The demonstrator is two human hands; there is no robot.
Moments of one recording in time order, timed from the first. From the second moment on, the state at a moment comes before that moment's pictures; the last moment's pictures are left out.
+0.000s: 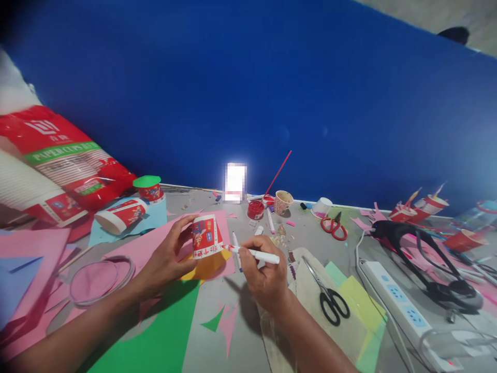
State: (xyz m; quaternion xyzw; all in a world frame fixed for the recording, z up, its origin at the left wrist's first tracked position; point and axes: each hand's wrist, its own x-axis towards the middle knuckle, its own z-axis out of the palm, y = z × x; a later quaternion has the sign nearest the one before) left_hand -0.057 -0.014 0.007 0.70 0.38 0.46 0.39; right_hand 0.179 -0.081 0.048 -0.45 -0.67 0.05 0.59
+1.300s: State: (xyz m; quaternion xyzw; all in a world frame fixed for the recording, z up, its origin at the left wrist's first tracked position) left_hand -0.054 -0.013 0.003 0.69 0.36 0.46 0.43; right_hand 0.178 -0.080 0.053 -0.43 -0.72 0.08 0.54
